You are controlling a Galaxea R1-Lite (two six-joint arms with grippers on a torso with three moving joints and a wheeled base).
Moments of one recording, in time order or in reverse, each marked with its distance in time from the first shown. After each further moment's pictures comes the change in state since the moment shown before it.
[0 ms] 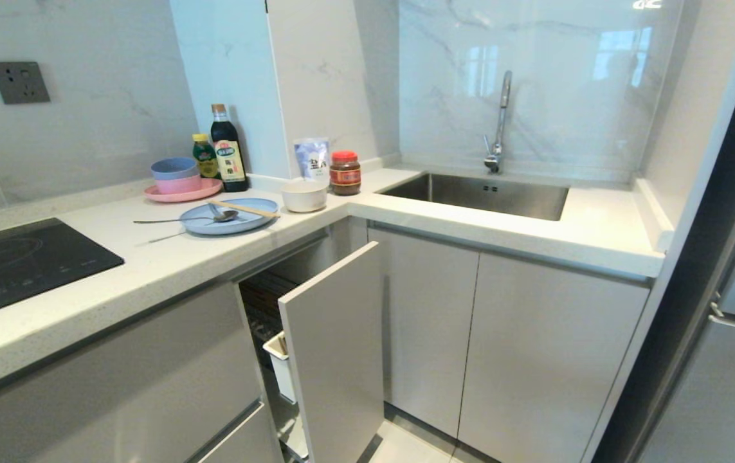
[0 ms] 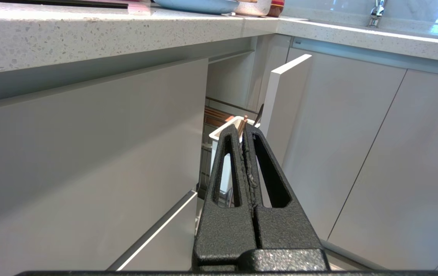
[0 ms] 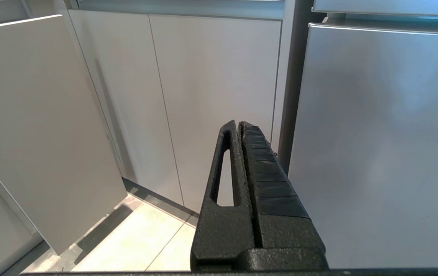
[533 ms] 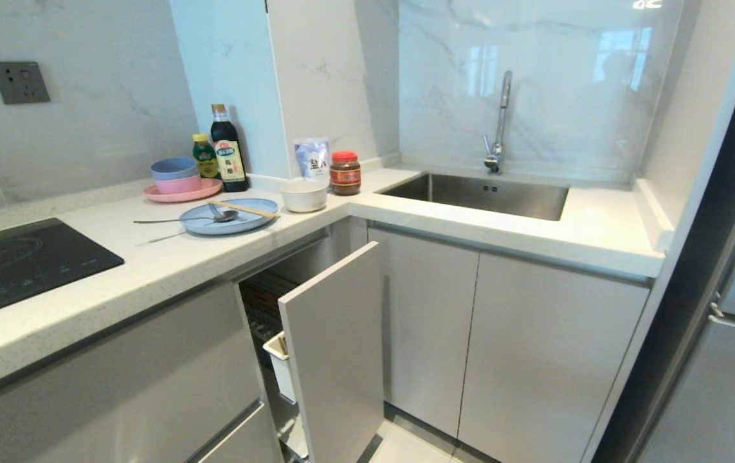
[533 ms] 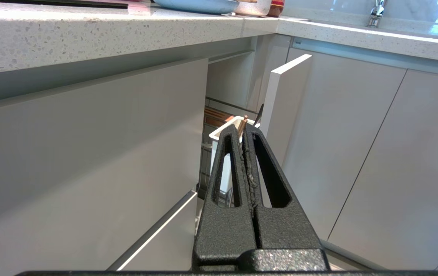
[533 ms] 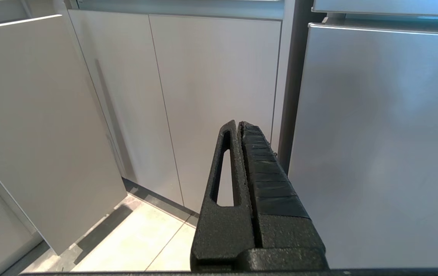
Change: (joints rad) left arm 0.000 0.000 0.000 0.000 0.000 0.000; right arm 0.000 0.000 0.000 0.000 0.000 0.000
